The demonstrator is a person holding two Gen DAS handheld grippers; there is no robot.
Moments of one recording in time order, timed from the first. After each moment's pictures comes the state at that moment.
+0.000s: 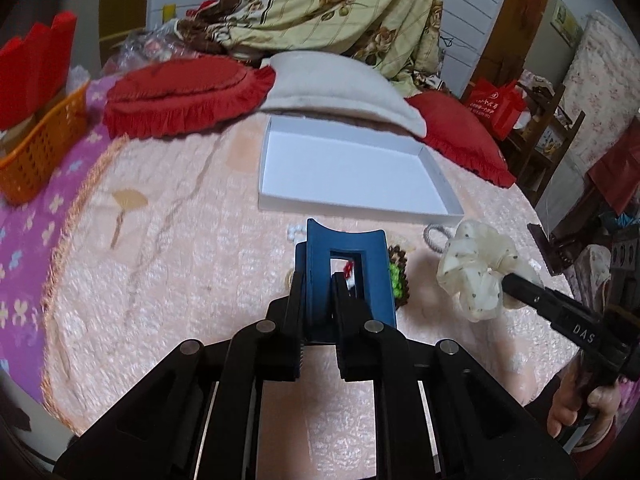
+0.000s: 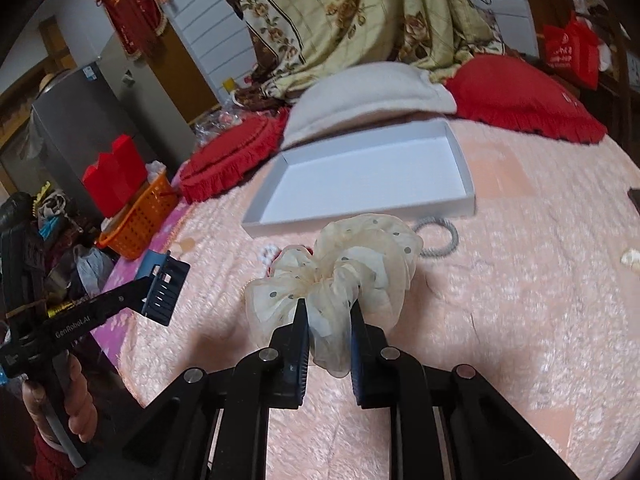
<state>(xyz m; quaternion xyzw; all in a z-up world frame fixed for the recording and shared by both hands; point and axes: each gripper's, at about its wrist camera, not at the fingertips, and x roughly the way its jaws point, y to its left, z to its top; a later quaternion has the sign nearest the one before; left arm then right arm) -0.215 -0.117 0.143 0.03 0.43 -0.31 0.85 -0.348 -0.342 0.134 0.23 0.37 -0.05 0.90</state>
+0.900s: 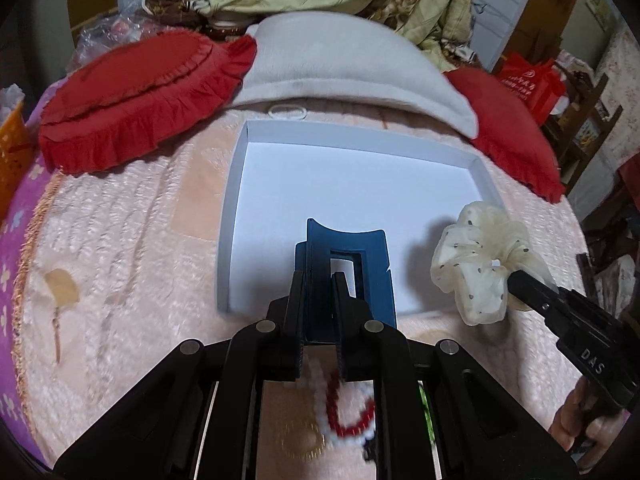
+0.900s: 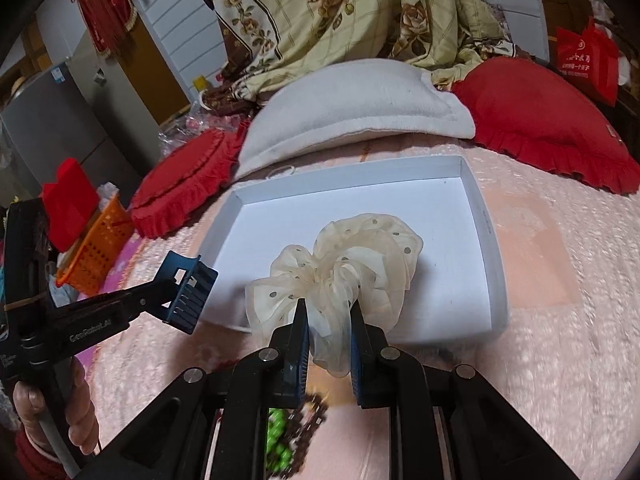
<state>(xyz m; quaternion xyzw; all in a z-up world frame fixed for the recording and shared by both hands) -0.061 -0.242 0.088 0.07 0.49 -0.28 0.82 -0.189 -0.419 0.092 0.21 0.40 -0.08 0.89</state>
